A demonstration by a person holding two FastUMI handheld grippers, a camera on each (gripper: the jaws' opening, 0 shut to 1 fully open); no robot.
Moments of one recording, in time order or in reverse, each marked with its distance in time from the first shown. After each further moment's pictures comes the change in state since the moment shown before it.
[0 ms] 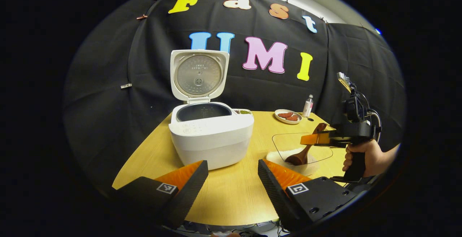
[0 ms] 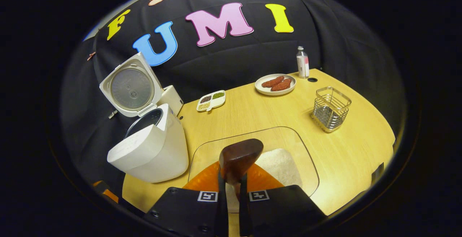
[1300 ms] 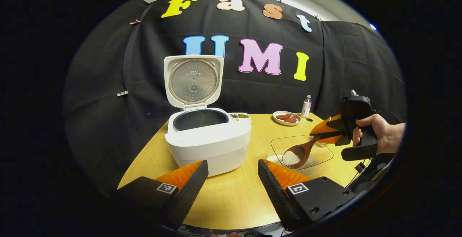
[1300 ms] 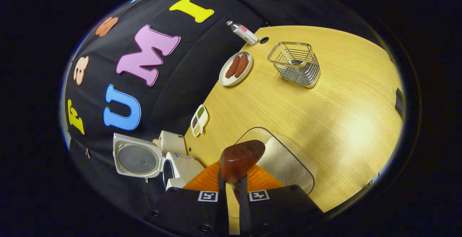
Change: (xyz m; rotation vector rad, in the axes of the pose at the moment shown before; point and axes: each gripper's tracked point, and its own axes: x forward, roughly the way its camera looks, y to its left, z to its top) left arm 0.011 -0.010 0.020 0.052 -0.028 -0.022; right arm 0.004 -0.054 0.046 0.703 0.076 -0.013
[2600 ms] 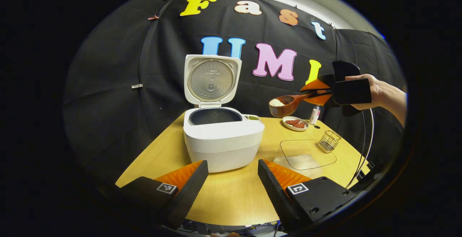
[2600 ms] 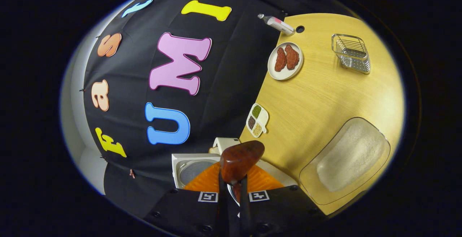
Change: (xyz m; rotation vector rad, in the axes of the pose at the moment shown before) left arm -0.025 0.033 -0.010 -0.095 -0.023 0.090; right arm 0.009 0.192 0.005 0.176 0.063 0.300
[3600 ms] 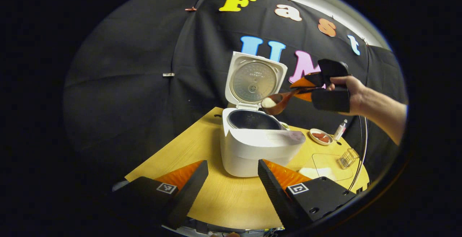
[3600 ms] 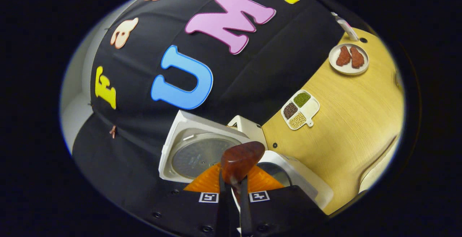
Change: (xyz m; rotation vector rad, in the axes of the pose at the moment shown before) left arm 0.004 0.093 0.006 -0.210 -0.002 0.184; right arm 0.127 0.075 -0.141 -0.461 0.085 0.072
